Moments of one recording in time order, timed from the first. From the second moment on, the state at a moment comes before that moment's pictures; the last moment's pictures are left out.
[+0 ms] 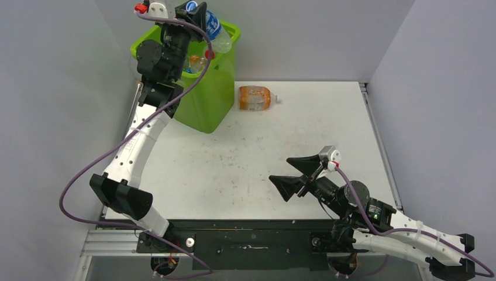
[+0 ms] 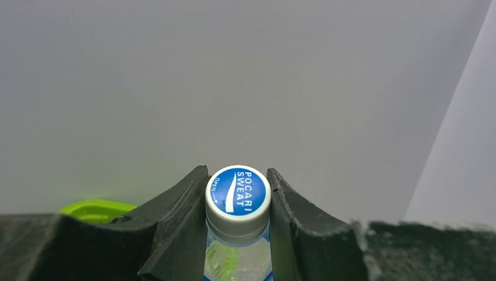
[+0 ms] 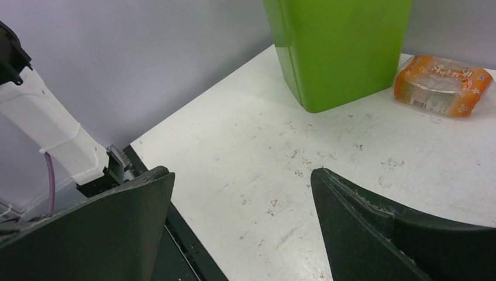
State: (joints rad) left arm -0.38 1.60 1.86 0.29 -0.06 -0.15; right arm 1.18 0.47 0.61 -0.06 0.31 0.26
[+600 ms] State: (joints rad) left arm -0.34 1.80 2.02 0.09 -0.18 -0.05; right arm 1.18 0.49 0.59 -0.06 0.35 0.24
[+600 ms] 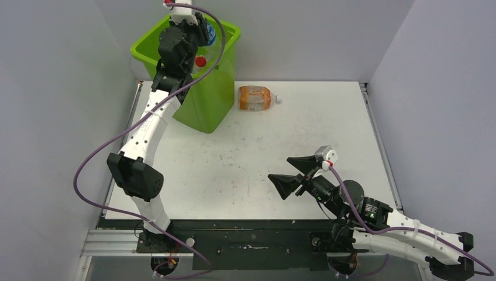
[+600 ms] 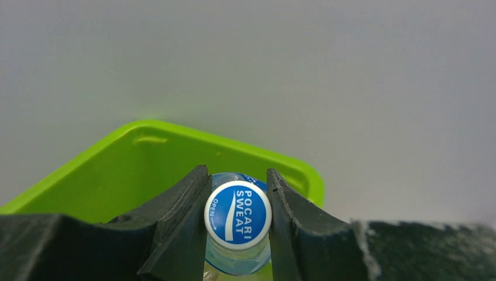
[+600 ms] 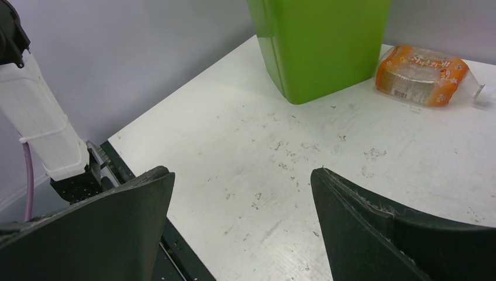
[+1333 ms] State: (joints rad) left arm -0.17 1.77 2.05 -0.01 -0.52 0.02; right arm 1.18 0.48 0.59 -0.09 0.39 0.25
